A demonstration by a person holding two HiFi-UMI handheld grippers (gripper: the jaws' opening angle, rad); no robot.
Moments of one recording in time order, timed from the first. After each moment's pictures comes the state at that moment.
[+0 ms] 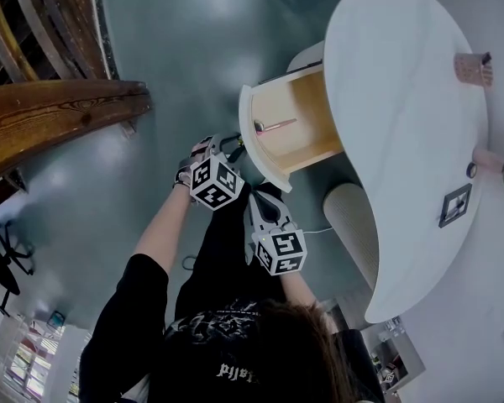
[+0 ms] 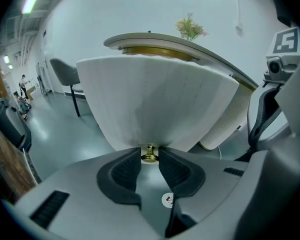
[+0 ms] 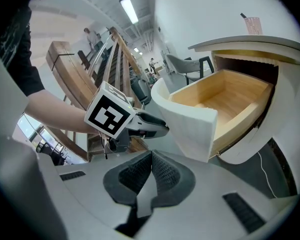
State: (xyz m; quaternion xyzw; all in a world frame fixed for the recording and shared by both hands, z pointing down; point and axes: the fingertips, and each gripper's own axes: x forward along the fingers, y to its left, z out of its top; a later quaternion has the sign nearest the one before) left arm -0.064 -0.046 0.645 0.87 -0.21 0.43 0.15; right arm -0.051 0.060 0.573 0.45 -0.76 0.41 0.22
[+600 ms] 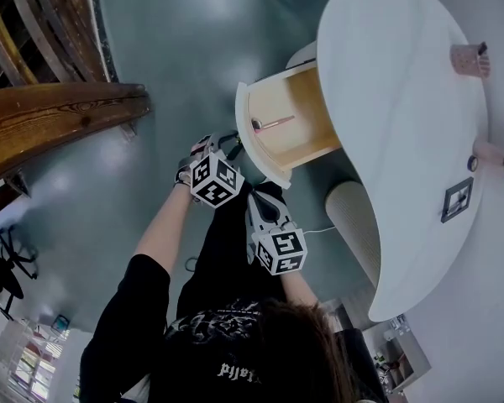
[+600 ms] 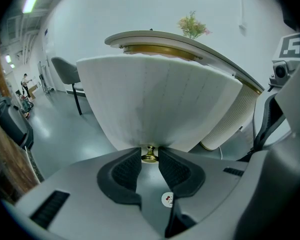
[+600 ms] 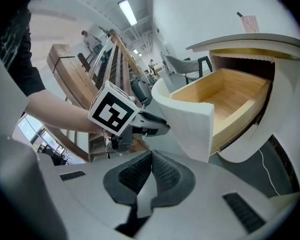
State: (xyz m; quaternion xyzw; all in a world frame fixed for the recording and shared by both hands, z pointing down) left arm -0.064 -0.045 0.645 0.86 -0.22 0.43 0.15; right arm -0.051 0.070 0.572 0.45 -0.76 0.42 0.21
